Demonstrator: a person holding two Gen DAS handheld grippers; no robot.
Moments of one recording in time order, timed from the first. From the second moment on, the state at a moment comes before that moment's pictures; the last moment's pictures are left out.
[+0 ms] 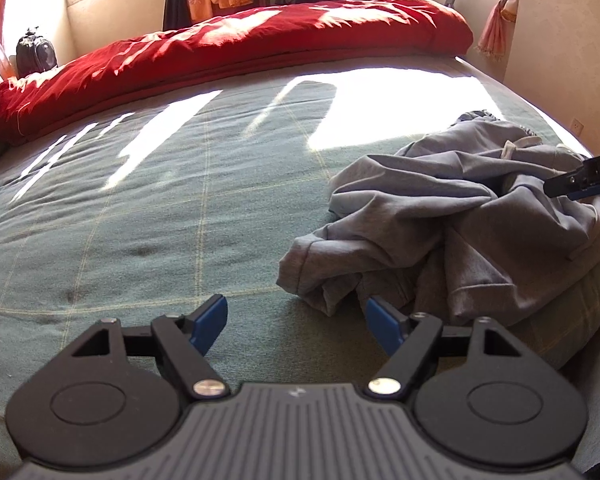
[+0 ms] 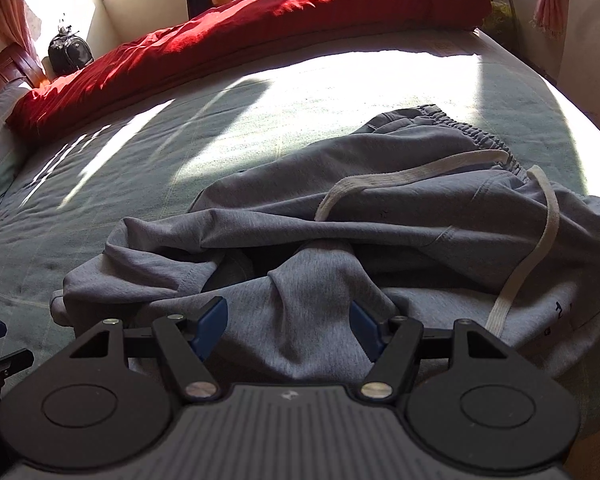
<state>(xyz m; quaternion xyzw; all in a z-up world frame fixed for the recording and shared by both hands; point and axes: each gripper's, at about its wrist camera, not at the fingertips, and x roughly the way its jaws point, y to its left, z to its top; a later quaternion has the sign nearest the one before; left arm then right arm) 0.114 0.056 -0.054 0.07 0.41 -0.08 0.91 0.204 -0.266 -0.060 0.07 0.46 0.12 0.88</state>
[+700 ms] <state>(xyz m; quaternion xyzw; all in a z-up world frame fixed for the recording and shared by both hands) 0.180 0.056 -0.102 0.09 0.43 -0.27 0.86 0.241 -0.263 -0.091 0.07 0.49 0.11 0.86</state>
